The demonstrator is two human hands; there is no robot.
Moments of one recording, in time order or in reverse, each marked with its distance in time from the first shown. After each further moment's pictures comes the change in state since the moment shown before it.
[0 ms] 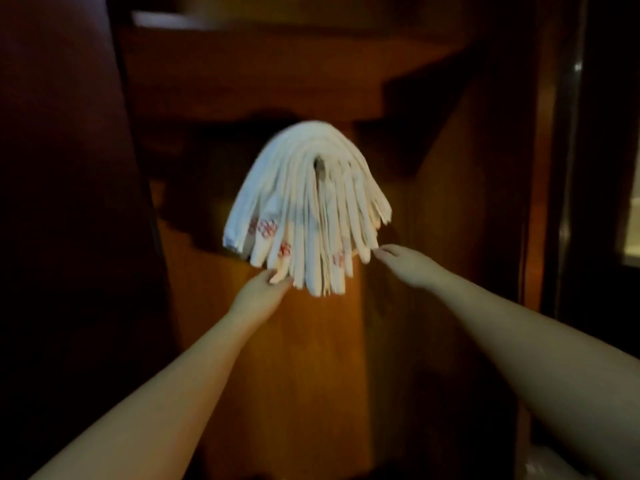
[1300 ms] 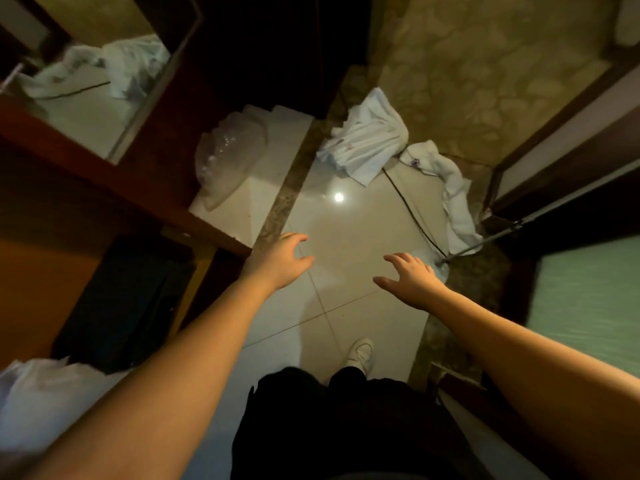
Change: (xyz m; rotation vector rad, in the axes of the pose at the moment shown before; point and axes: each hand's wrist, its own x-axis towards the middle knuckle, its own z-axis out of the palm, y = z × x) left_hand -0.412 0.041 0.684 0.489 -1.430 0.364; right_hand -0.659 0.569 0.005 -0.015 -0.338 1.208
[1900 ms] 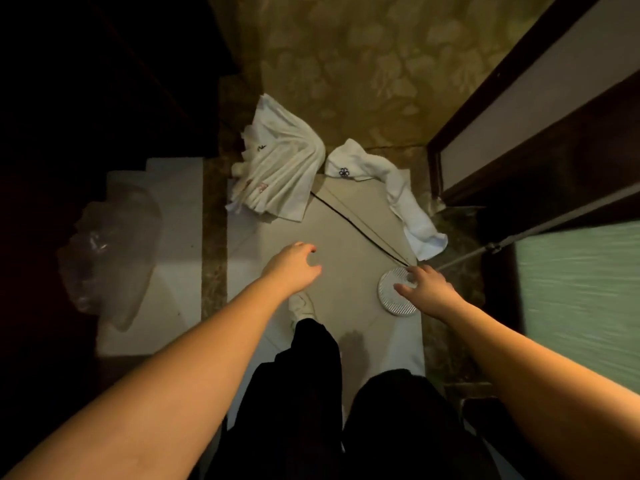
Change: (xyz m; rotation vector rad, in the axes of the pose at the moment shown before) left_hand 0.402 0.121 0.041 0.240 -0.396 0.196; right_hand 0.221 0.161 -0.075 0.305 -0.006 0.597
